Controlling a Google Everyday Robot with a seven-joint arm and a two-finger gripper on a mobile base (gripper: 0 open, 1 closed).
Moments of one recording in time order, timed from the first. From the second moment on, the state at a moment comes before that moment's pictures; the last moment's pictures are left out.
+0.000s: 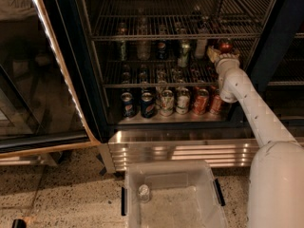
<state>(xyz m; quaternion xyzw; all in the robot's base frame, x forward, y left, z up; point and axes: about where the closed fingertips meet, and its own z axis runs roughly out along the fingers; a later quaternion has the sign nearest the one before) 0.949 -0.349 0.742 0.08 0.71 -0.02 0.70</state>
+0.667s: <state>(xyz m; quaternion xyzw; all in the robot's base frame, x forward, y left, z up) 0.949 -0.349 0.742 0.08 0.71 -0.02 0.70</state>
